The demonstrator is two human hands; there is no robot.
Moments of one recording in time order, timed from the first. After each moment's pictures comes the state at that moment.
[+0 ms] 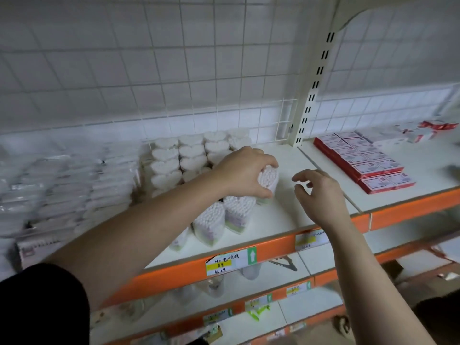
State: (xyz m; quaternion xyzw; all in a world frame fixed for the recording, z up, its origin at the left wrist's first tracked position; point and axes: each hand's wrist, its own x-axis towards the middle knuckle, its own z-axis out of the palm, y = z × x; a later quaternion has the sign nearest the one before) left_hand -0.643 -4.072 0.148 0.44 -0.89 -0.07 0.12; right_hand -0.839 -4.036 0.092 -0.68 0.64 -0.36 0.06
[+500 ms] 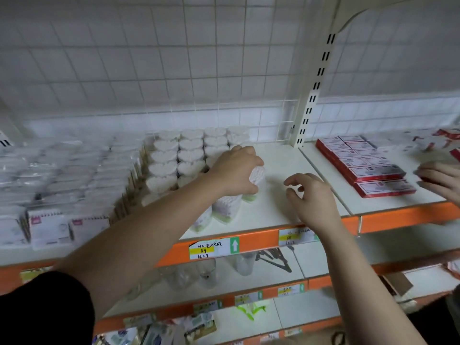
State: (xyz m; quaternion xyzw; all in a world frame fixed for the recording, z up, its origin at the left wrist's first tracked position) left_hand -0.663 -4.056 0.141 0.53 -0.84 -0.04 0.09; right_hand -0.858 -4.029 0.088 -0.72 0.60 -0.35 0.11
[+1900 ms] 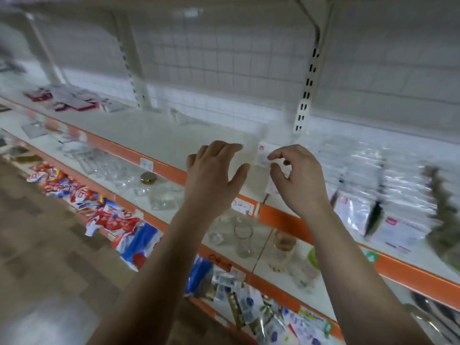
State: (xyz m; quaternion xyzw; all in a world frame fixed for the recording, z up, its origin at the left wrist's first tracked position) left_hand -0.233 -3.708 0.149 0.81 -0.46 0.20 0.31; right_hand -0.350 -3.846 0.142 -0.87 0.20 -0.39 0.20
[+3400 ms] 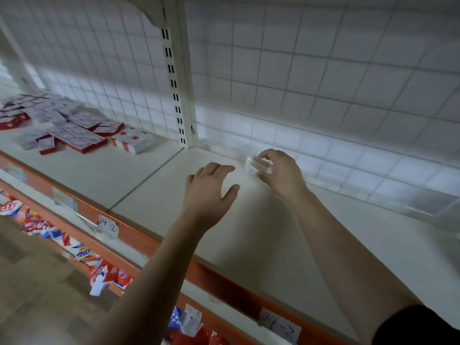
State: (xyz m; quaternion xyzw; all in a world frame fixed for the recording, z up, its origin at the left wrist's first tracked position) left_hand 0.309 -3.740 0.093 0.83 -0.47 0.08 0.28; right_hand 0.218 -3.924 0.088 -0.90 0.30 -0.22 0.22
